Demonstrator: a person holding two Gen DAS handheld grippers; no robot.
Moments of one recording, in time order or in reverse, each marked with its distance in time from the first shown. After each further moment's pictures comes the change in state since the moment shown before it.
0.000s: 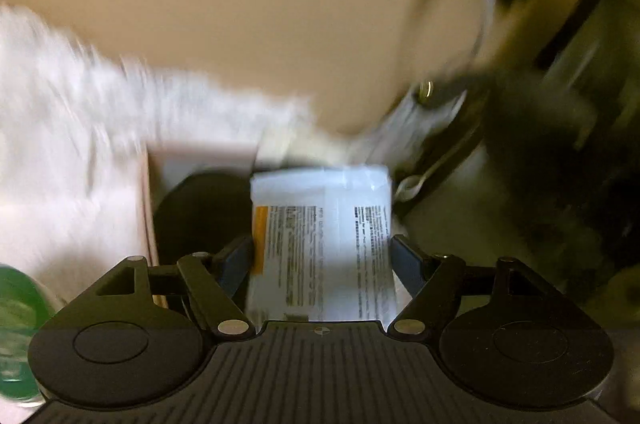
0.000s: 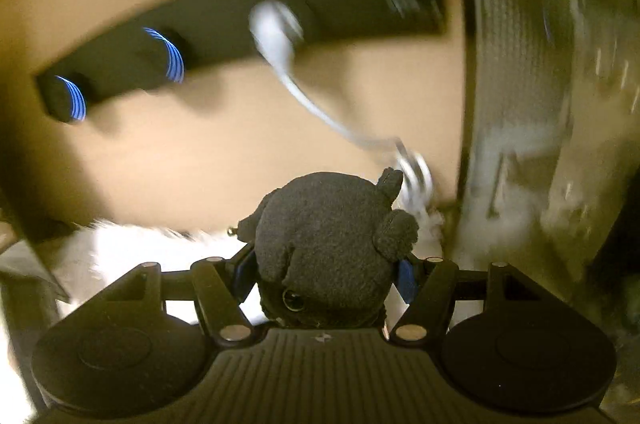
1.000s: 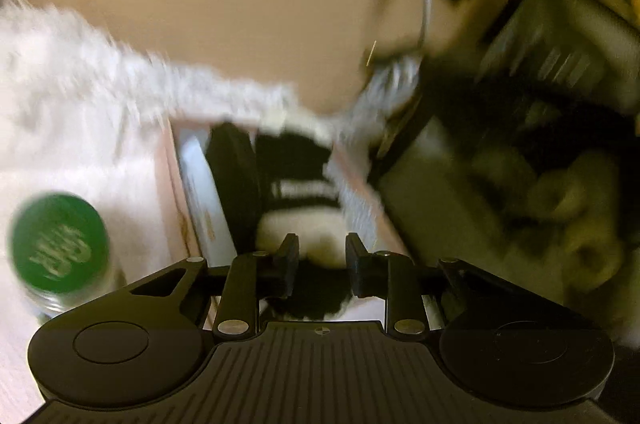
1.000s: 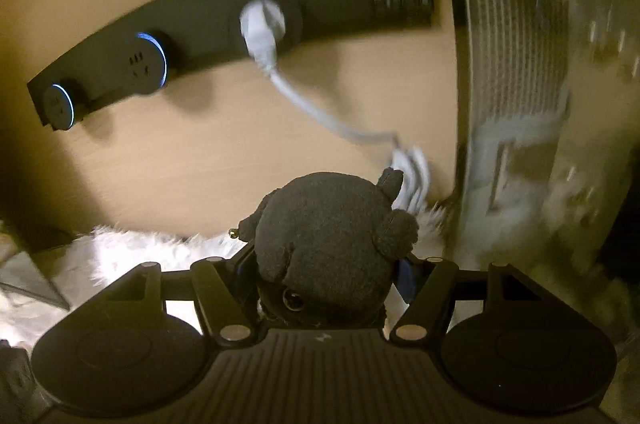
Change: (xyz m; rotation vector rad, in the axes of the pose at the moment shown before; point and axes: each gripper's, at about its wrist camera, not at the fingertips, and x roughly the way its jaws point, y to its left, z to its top) left arm -0.059 0.003 -0.042 0.050 -0.035 -0.039; right arm 0.004 -0.007 -0.010 0.042 -0.009 0.042
